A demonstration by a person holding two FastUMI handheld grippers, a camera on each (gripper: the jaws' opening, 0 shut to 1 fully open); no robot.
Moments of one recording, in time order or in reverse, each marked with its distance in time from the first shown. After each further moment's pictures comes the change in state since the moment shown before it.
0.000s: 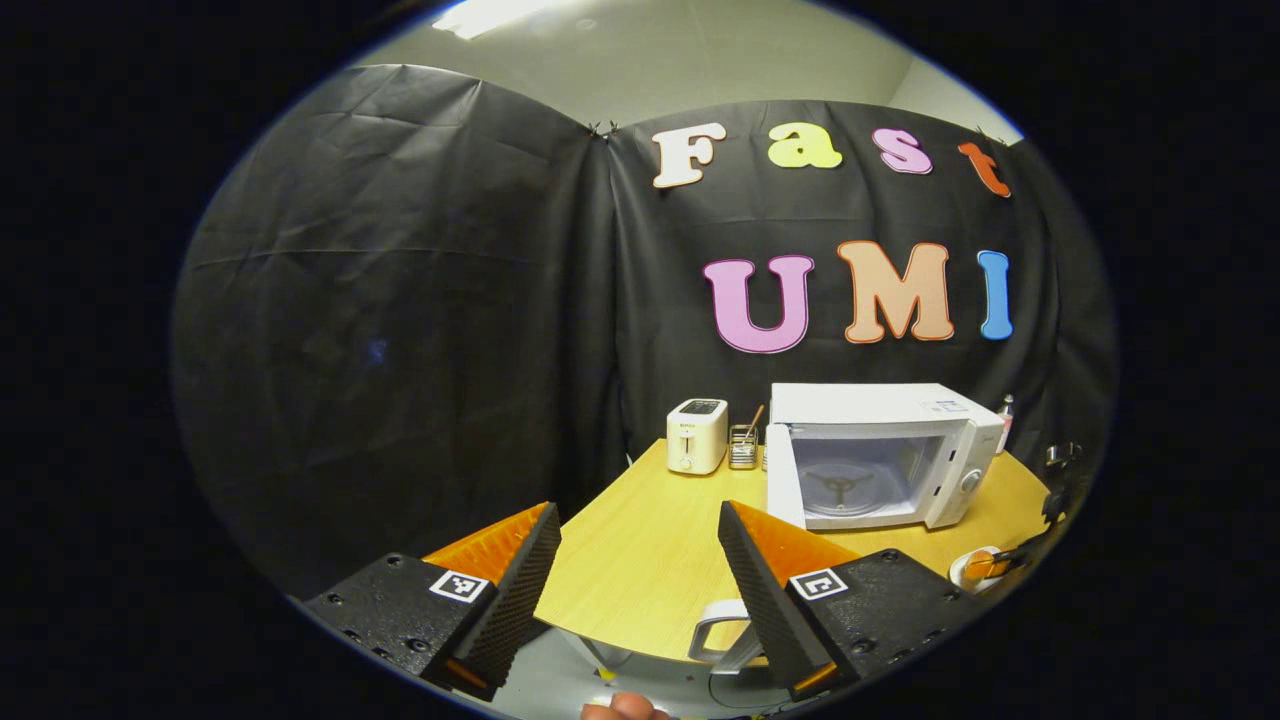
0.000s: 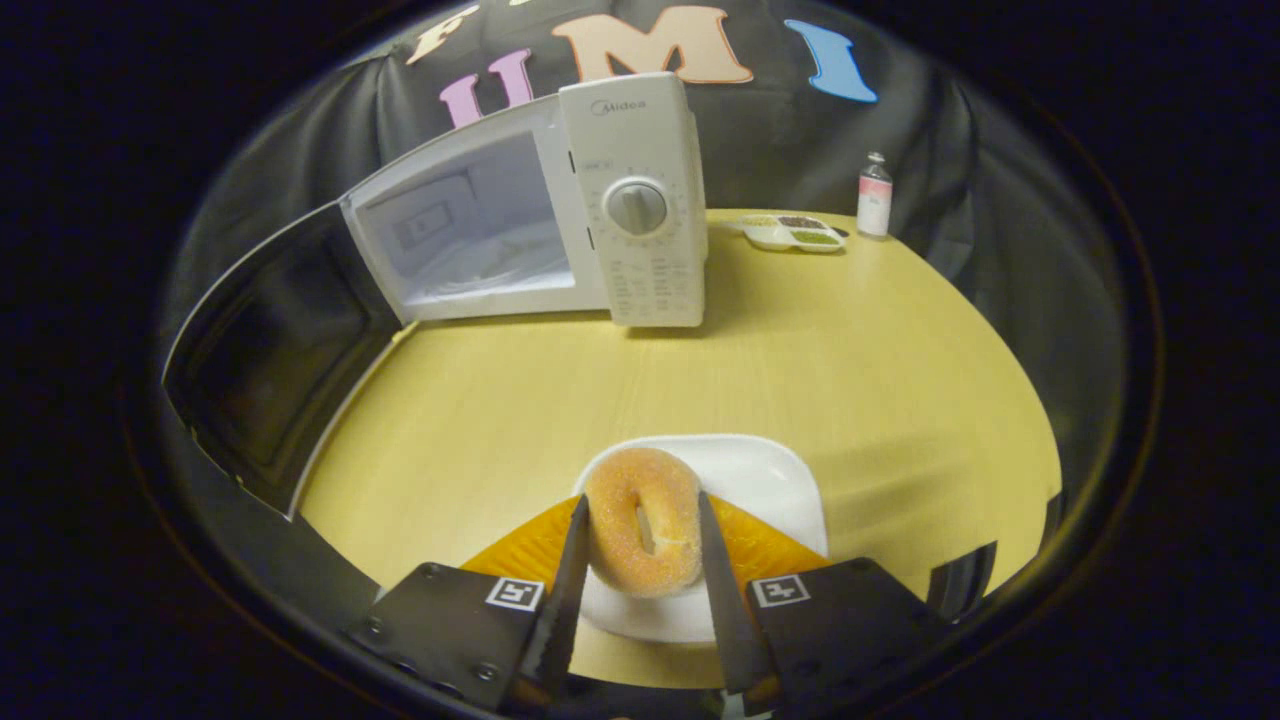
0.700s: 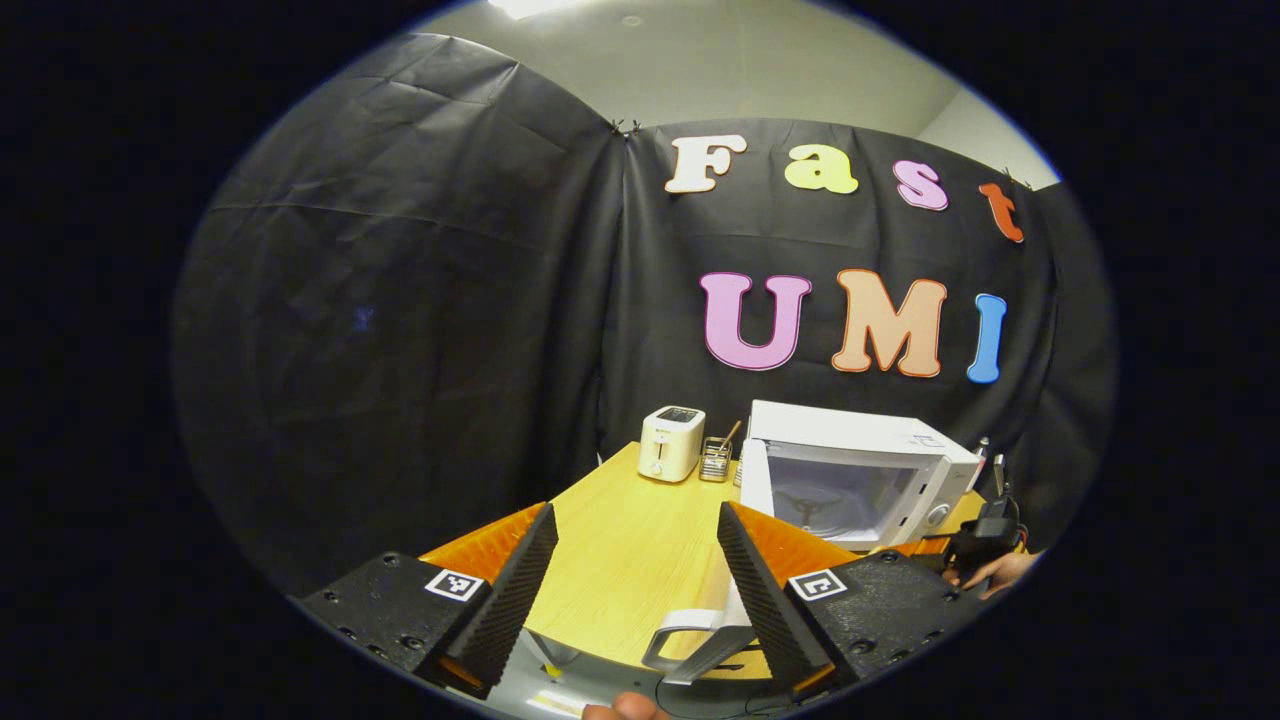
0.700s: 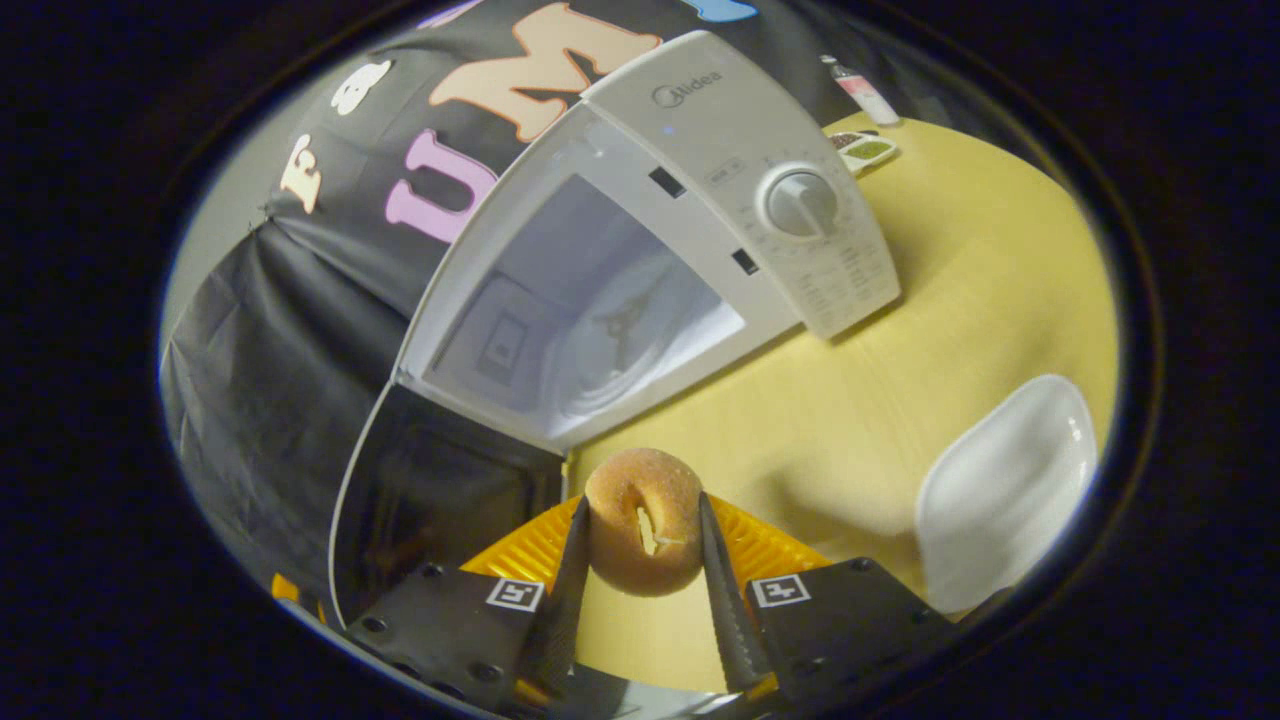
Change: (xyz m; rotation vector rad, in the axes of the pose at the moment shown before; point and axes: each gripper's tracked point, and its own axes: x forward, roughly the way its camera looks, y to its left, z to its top) left arm 0.006 -0.012 0.001 -0.131 -0.020 -0.057; right arm 0.037 0.167 0.092 0.603 -0.021 0.315
